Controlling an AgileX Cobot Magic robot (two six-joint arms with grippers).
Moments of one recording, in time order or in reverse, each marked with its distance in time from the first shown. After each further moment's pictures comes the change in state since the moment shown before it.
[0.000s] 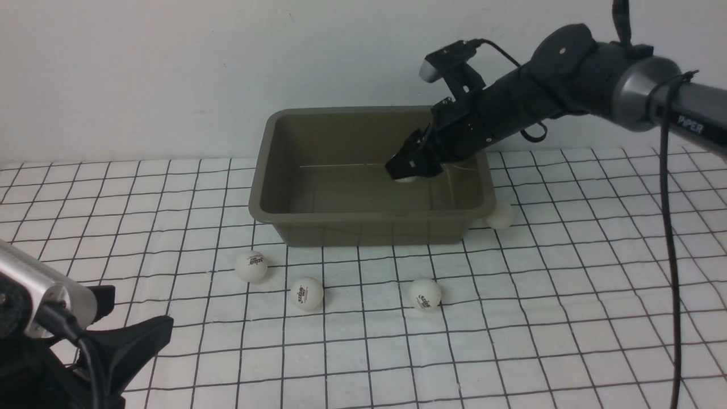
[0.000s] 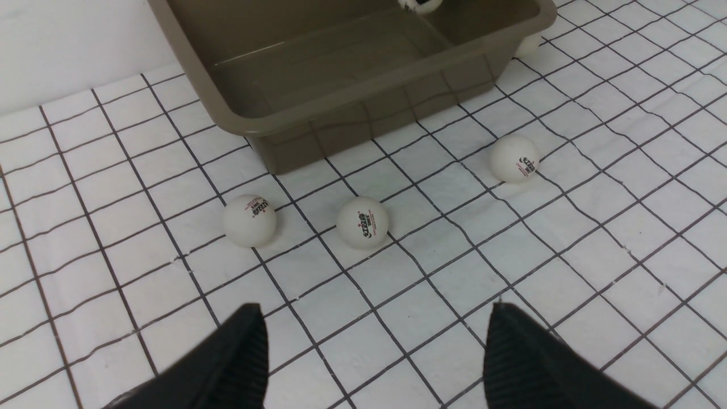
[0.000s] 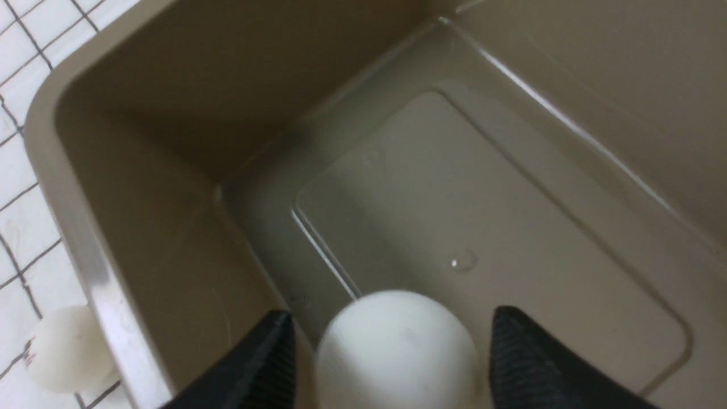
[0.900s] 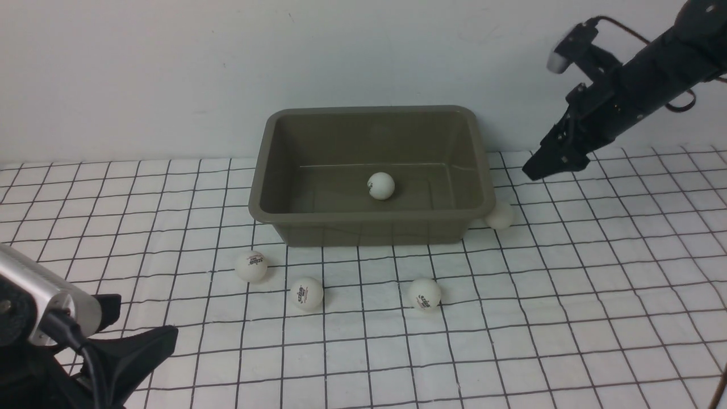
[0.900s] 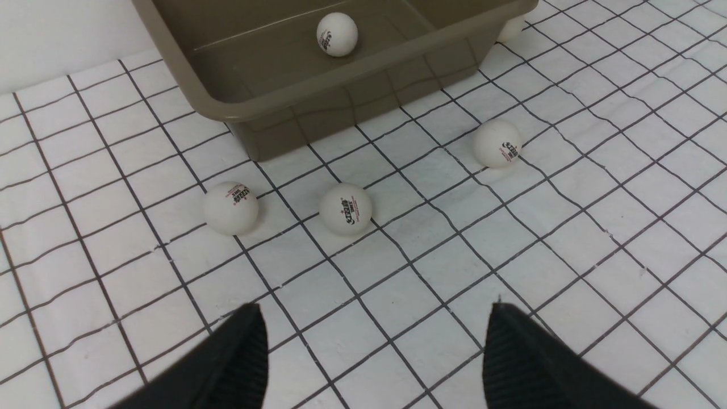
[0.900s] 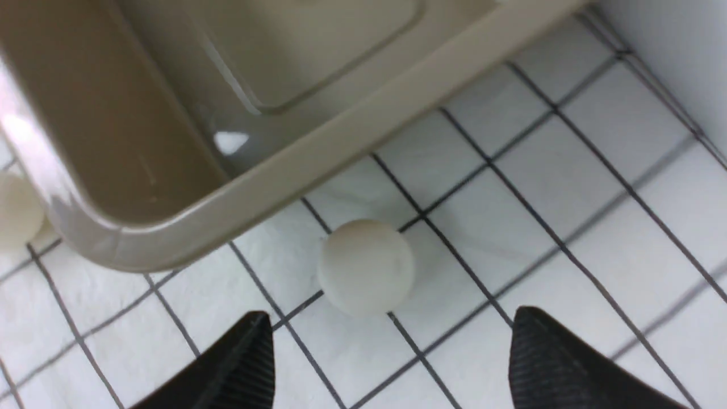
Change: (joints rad) right arm -0.273 -0.061 -0.008 -0.251 0.277 -0.187; left arm 0.000 0.001 0.000 0.000 0.037 0.000
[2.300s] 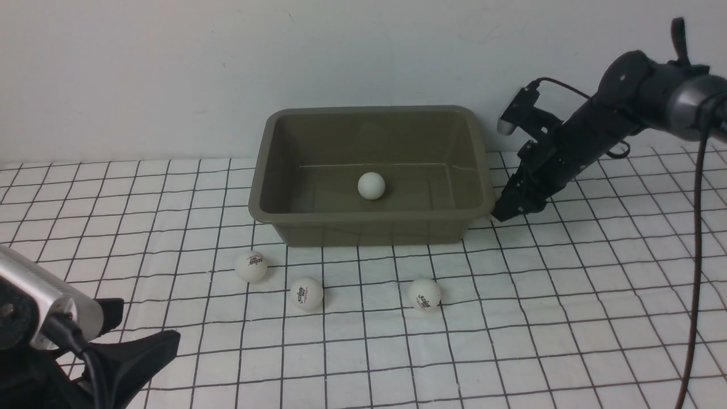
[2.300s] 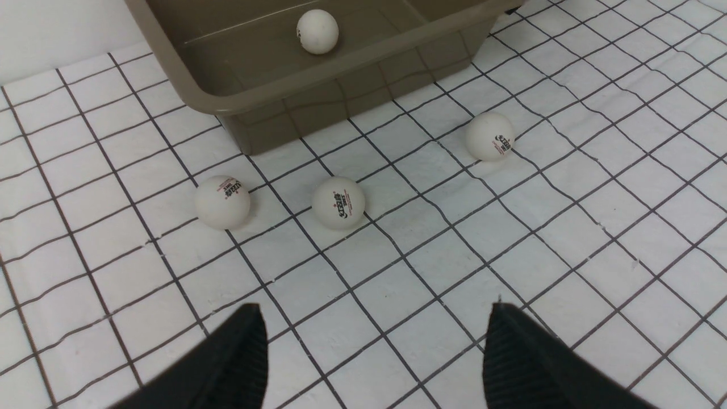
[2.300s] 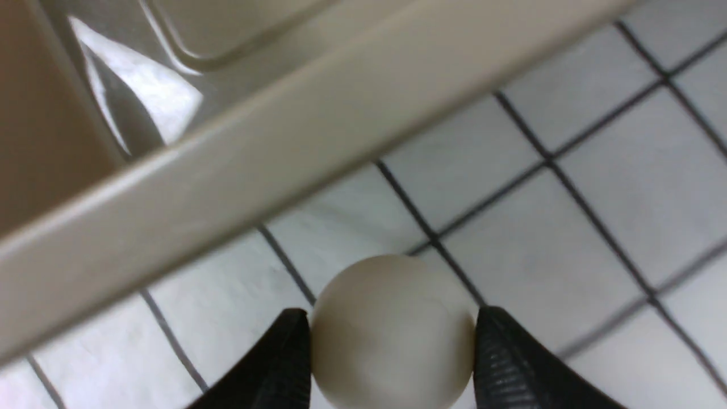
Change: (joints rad) right arm 0.073 0.176 -0.041 -0.067 -0.106 0.017; left arm 0.000 0.000 0.000 0.000 0.014 0.000
